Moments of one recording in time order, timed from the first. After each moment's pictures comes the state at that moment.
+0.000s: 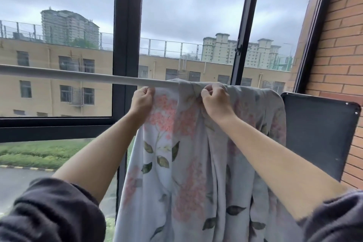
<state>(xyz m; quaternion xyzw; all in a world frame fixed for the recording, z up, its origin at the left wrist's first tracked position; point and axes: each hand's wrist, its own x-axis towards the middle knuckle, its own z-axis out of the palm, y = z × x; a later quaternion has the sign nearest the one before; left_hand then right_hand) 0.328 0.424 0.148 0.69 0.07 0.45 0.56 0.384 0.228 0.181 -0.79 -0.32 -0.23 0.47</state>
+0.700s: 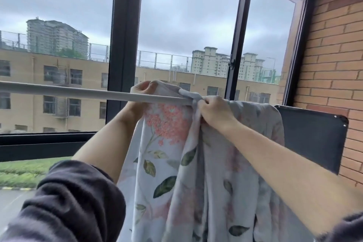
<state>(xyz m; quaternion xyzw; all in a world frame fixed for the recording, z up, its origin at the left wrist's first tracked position) 0.336 0.457 0.192 0.62 -0.08 0.43 0.65 0.364 0.243 0.205 -0.86 -0.29 -0.23 0.36</state>
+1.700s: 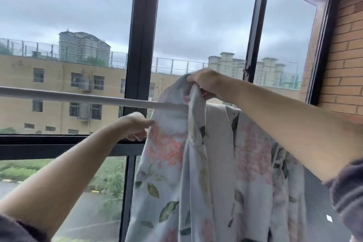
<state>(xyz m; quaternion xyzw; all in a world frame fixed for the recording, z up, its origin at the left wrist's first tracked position) 0.267 0.455 0.181 0.89 0.26 0.15 0.33 0.342 0.271 0.290 -0.77 -0.47 0.03 0.44</state>
